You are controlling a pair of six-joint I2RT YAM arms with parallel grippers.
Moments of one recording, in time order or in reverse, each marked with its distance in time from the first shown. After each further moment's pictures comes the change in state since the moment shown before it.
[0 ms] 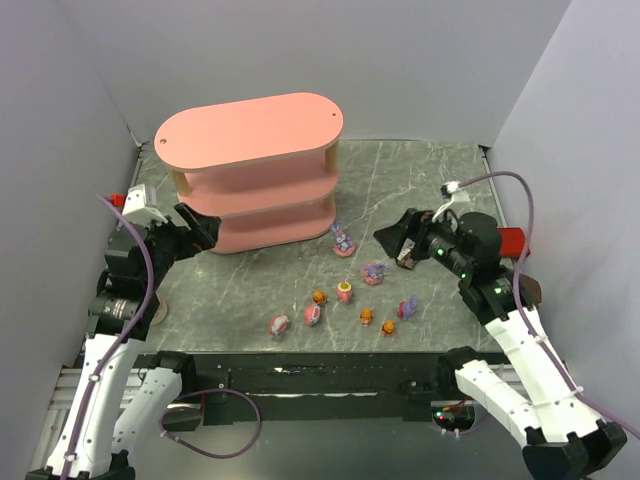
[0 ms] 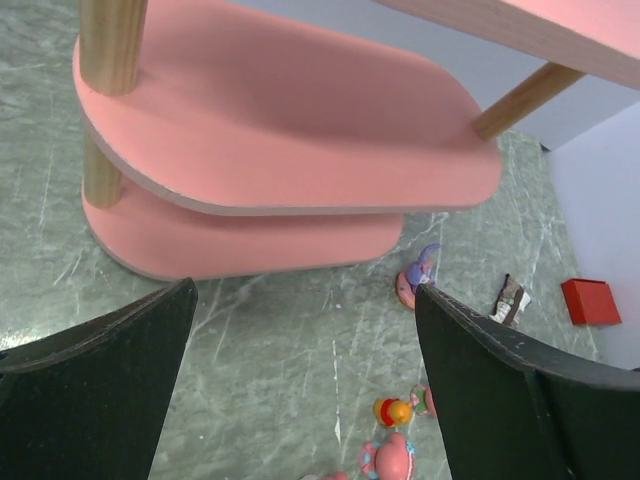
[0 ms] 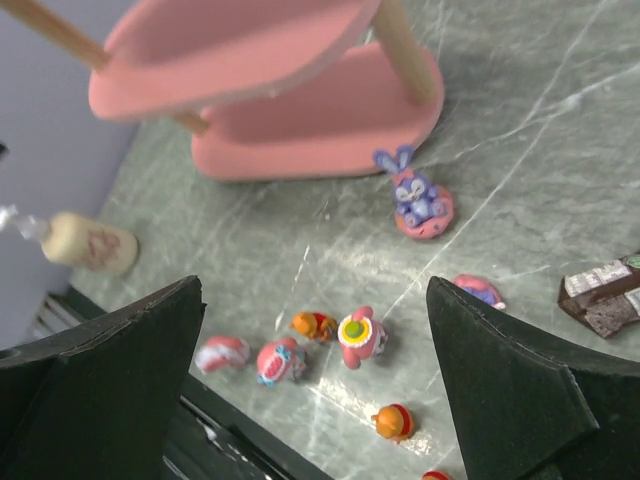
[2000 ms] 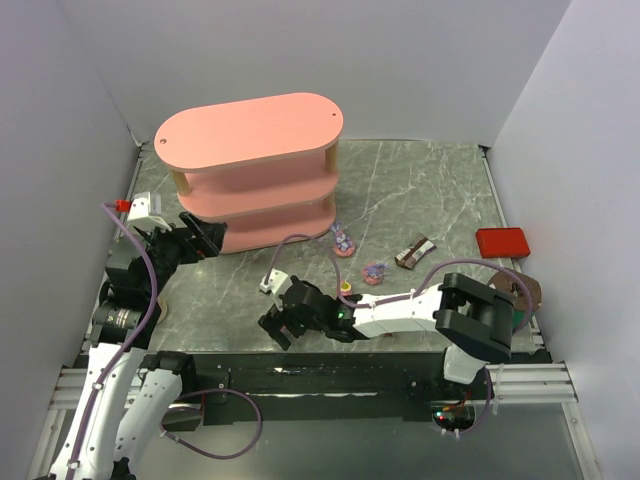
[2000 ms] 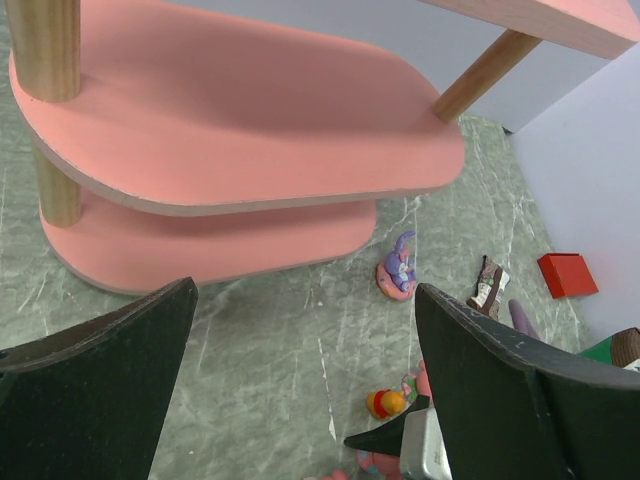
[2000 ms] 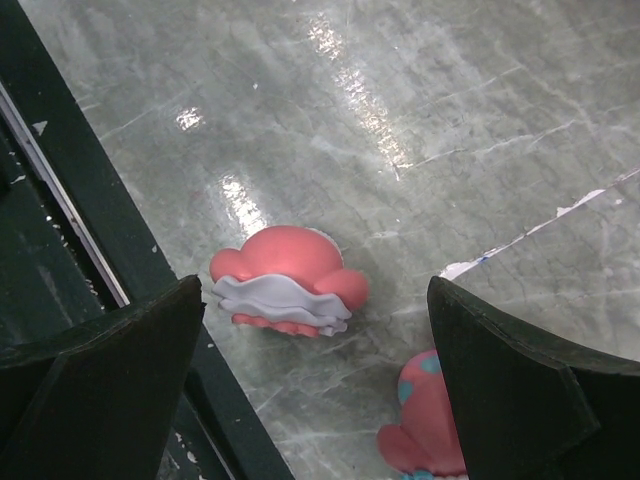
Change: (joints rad) left arm 0.000 -0.063 -0.084 0.089 0.098 0.029; right arm 0.922 0.882 -0.029 0.514 0.378 -0.261
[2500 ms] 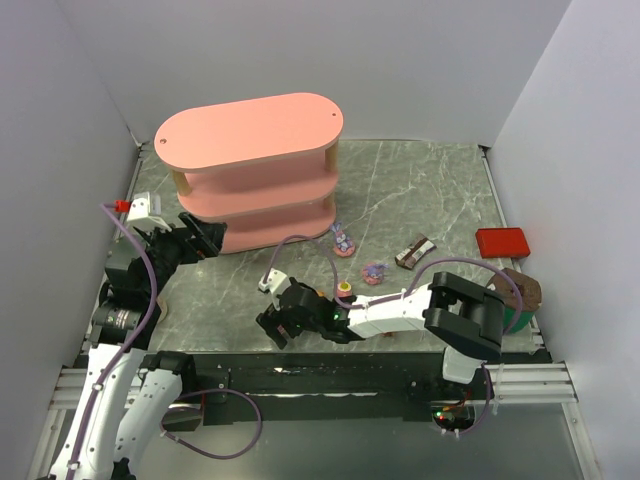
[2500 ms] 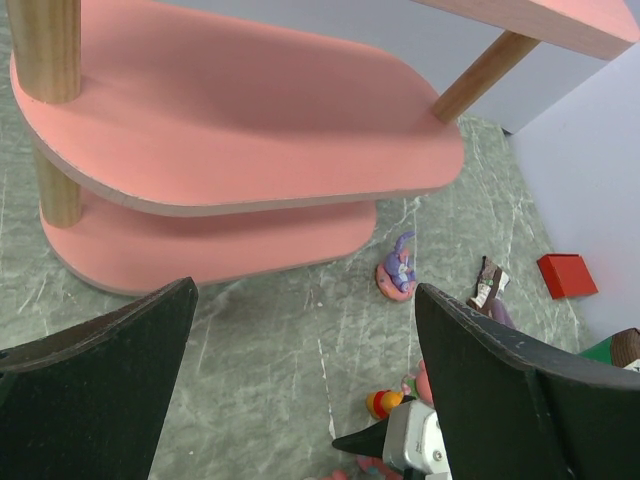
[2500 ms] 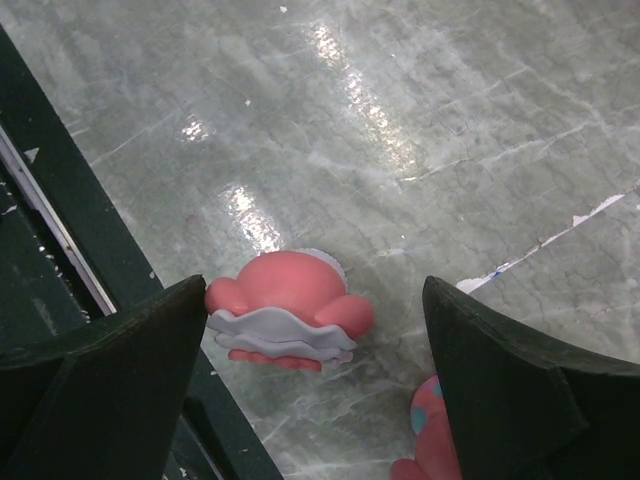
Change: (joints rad) left arm 0.000 -0.005 0.000 0.000 0.000 0.000; right arm 0.005 0.054 0.011 0.049 0.023 0.047
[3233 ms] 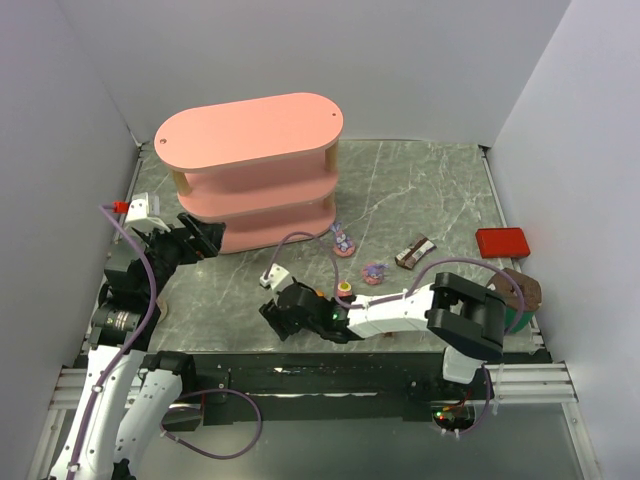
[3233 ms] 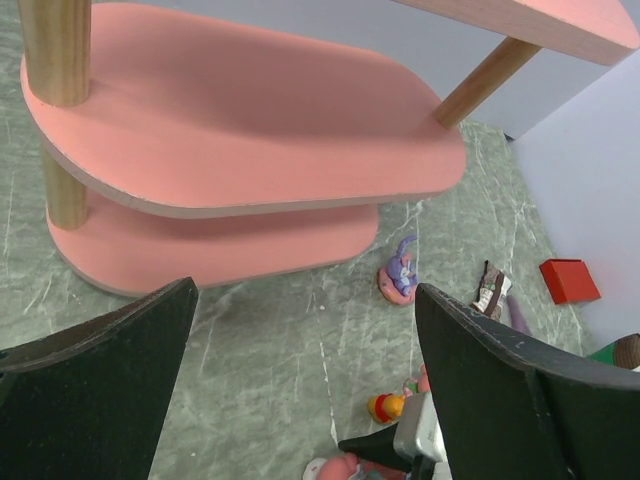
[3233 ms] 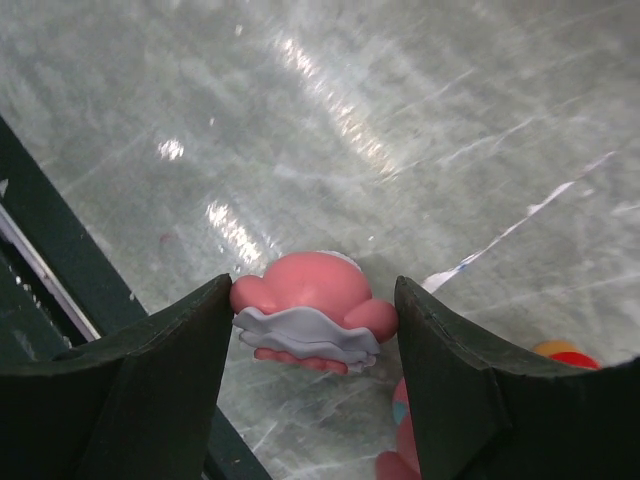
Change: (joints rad) left arm 0.000 -0.009 -0.002 0.000 -0.012 0.000; right arm 0.009 -0.004 0.015 -0.027 0.095 0.037
